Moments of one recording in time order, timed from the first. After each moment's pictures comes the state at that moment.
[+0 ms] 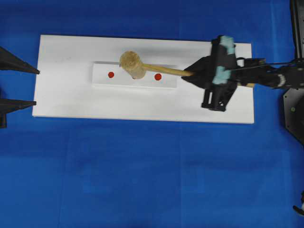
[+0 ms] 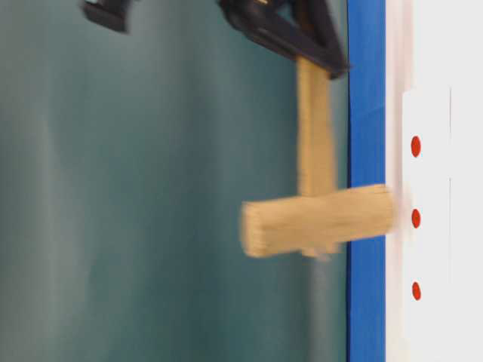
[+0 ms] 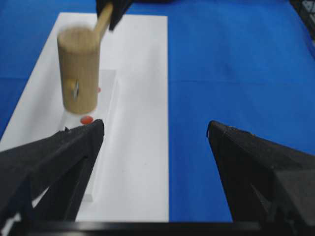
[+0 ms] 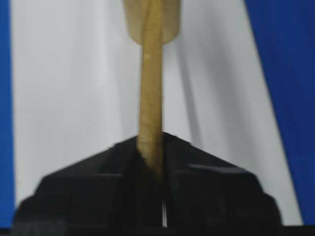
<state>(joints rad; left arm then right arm) 0.00 -1.13 1.26 -0.01 0.07 -0.01 -0.09 -0.28 0.94 1.12 -0.19 -1.00</state>
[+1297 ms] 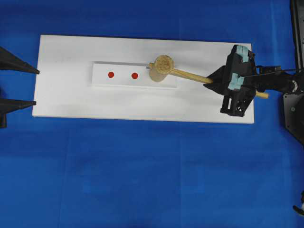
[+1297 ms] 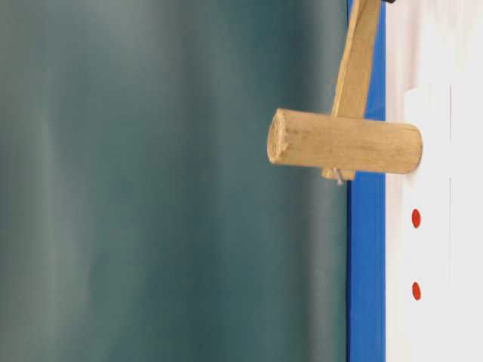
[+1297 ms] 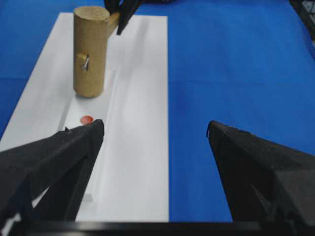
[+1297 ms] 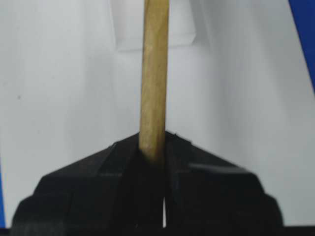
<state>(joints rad) 0.00 -1.13 1.26 -0.01 0.07 -0.01 -0.10 -0.31 1.11 1.16 -0.18 -0.98</state>
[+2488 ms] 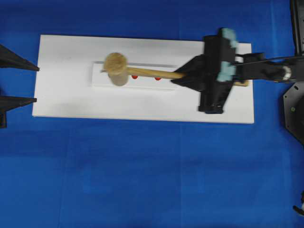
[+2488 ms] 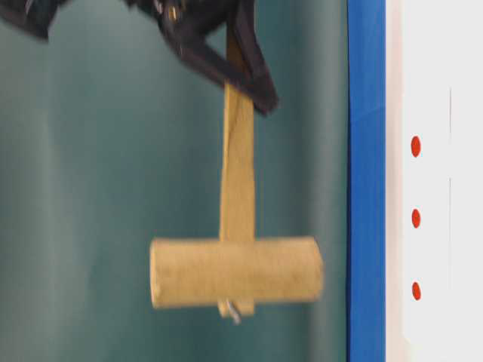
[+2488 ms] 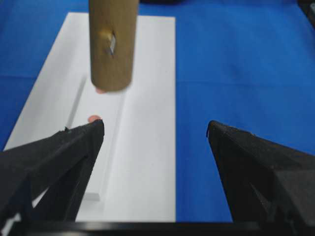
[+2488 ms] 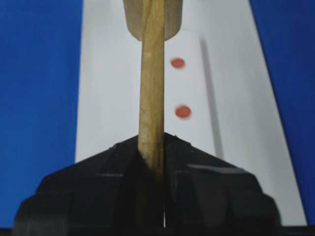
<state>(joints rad) 0.02 -1.13 1.26 -0.01 0.07 -0.01 -0.08 -0.28 0.79 1.14 -0.05 -1.02</state>
